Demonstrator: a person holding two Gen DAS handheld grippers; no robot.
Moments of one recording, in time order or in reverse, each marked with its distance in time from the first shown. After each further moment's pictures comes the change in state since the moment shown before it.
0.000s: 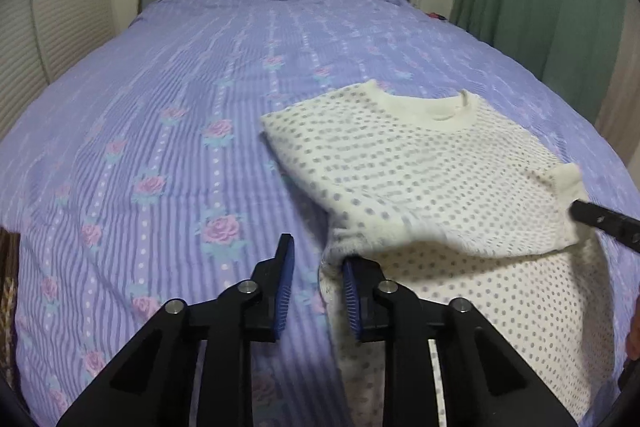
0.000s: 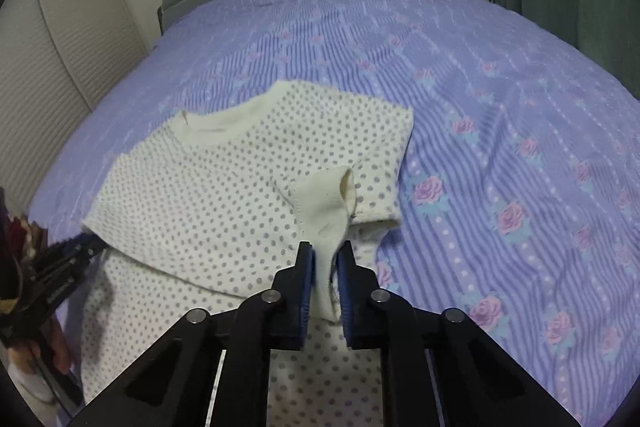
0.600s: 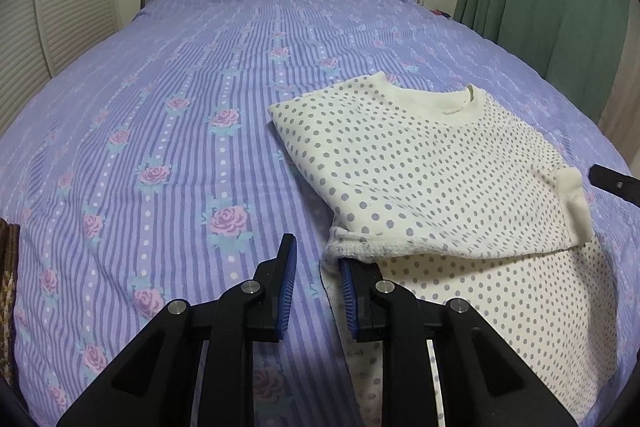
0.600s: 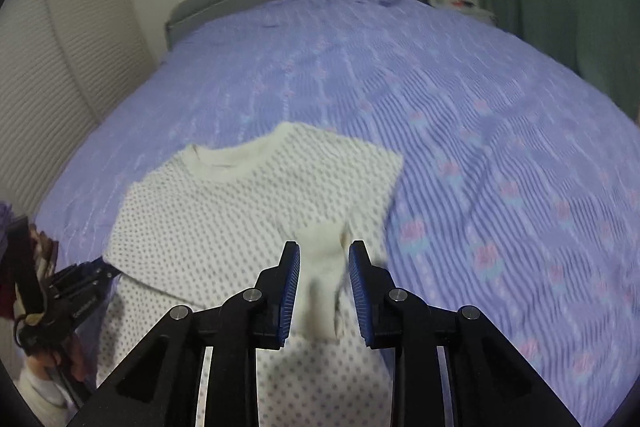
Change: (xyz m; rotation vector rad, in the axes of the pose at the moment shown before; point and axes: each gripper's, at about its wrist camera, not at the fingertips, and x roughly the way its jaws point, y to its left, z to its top) left arm 0.003 0.002 -0.003 0.002 0.014 0.002; right arm -0.024 -0.004 0.019 -0.038 -0.058 0.013
